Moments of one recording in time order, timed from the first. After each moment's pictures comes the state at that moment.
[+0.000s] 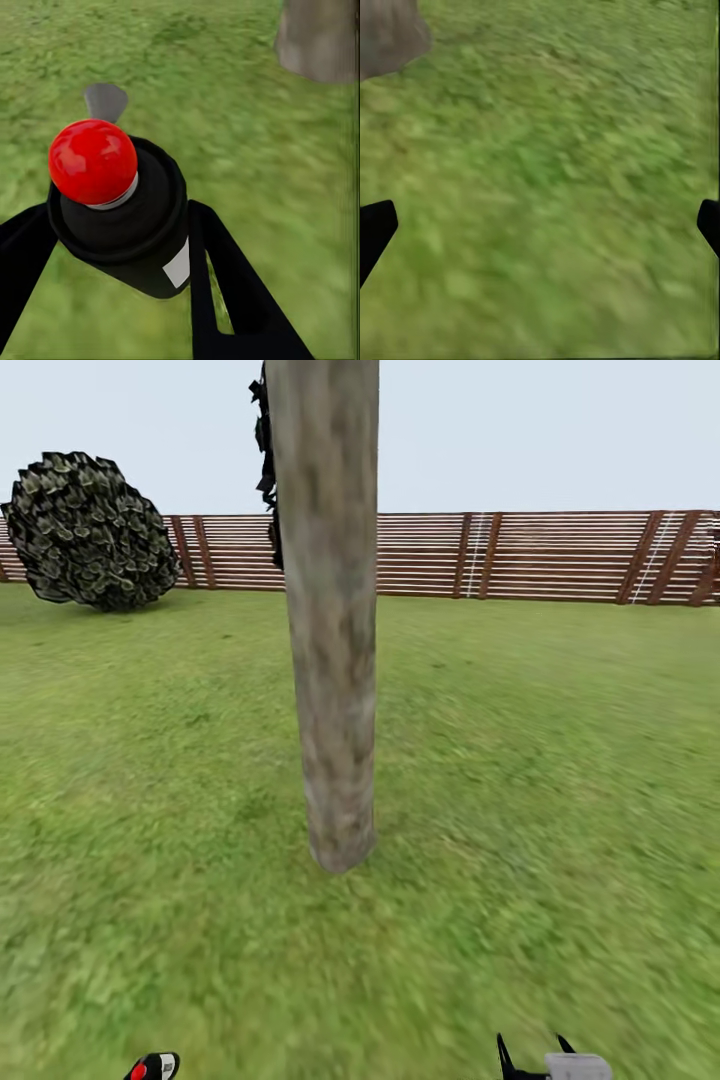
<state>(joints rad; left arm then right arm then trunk) 0.08 0.08 0.04 -0.75 0.01 -0.62 0.11 0.07 -0.04 -0.06 -0.92 0.03 -0.40 -0.02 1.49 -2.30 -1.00</state>
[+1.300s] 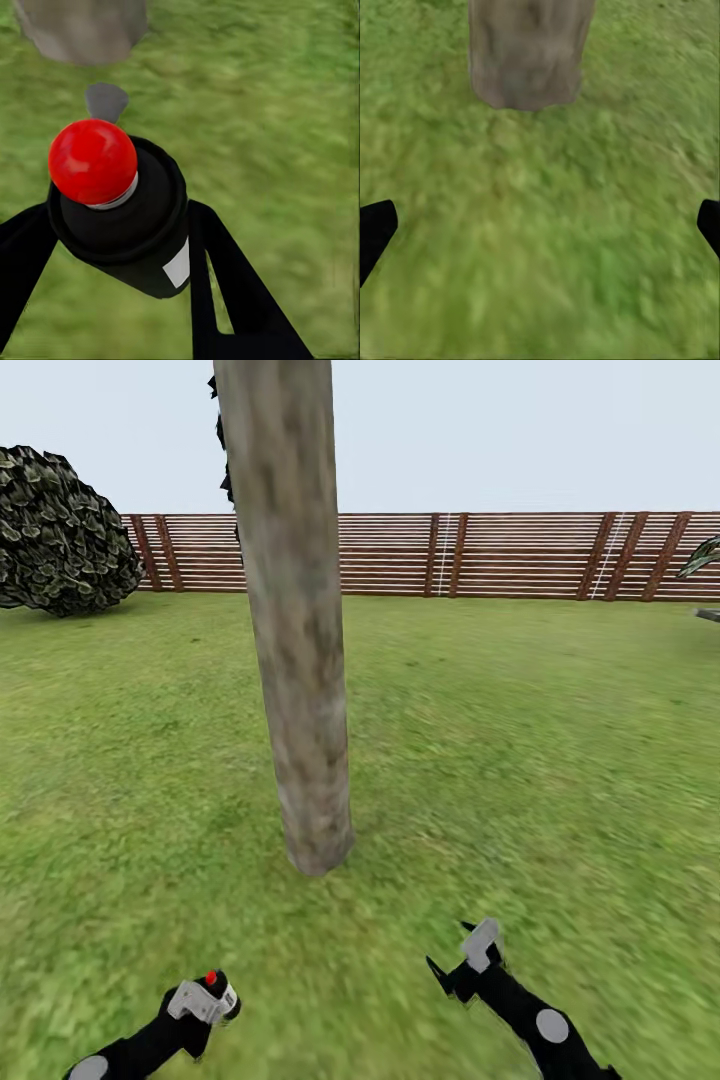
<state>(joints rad) -0.22 0.22 0.03 -0.75 -0.12 -0.19 -0.54 -0.30 -0.04 -0.06 -0.82 0.41 -0.28 0.44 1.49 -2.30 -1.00</state>
